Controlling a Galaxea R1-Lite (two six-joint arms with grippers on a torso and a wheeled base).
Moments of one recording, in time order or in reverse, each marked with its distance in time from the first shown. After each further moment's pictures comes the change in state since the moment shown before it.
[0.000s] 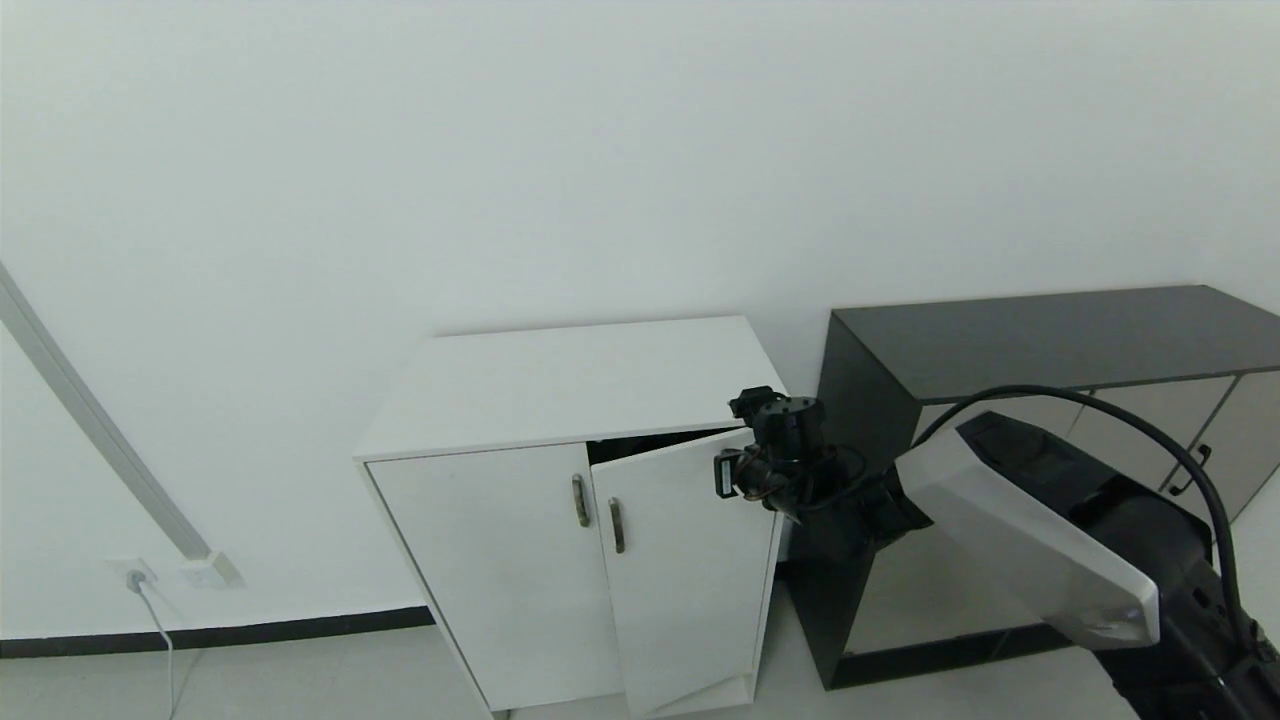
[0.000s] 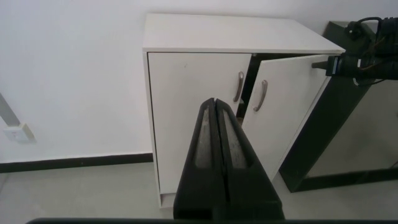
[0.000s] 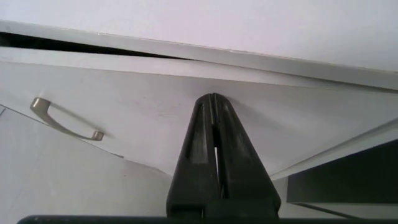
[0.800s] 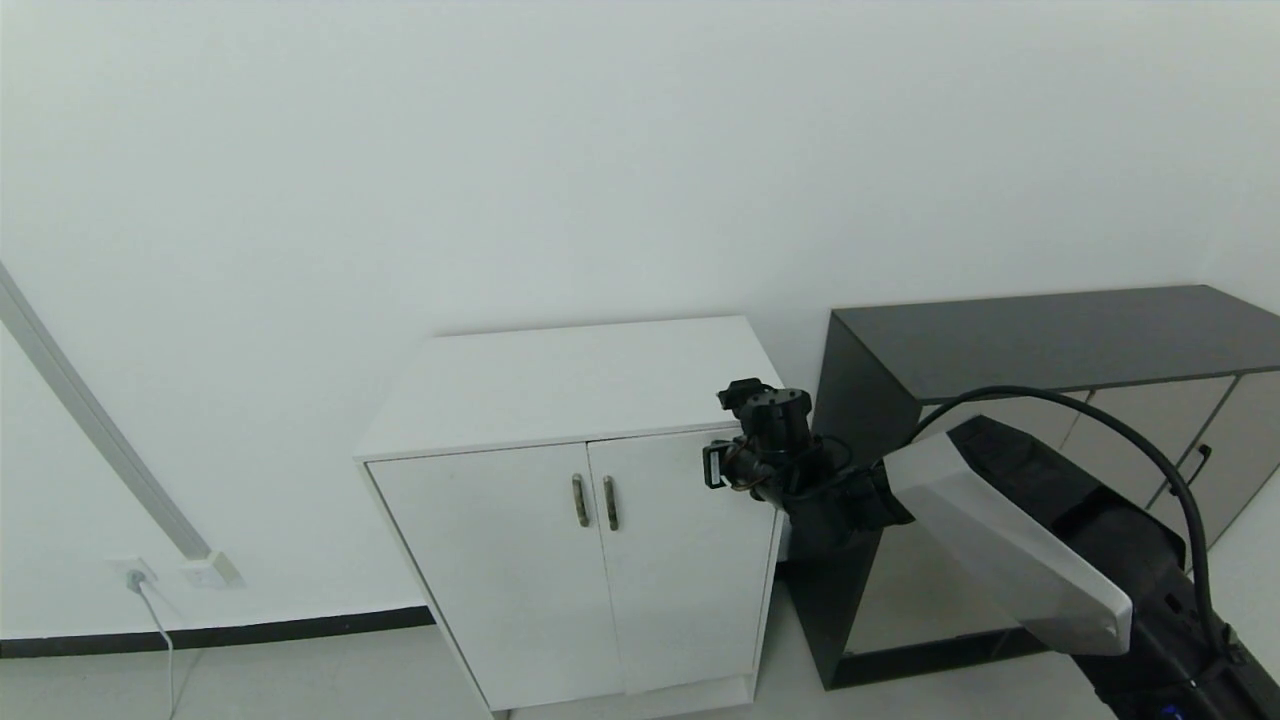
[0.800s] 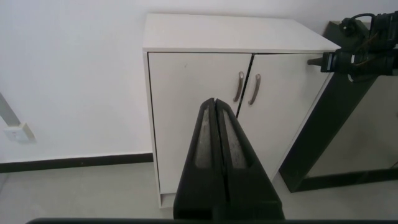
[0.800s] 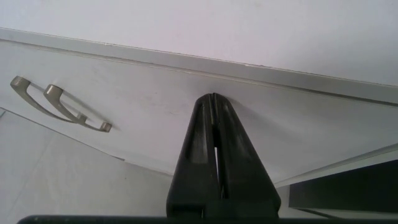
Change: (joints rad) left arm 0.000 0.000 0.000 0.000 0.000 0.000; right arm 0.010 0.046 -0.136 0.074 -0.007 -0.001
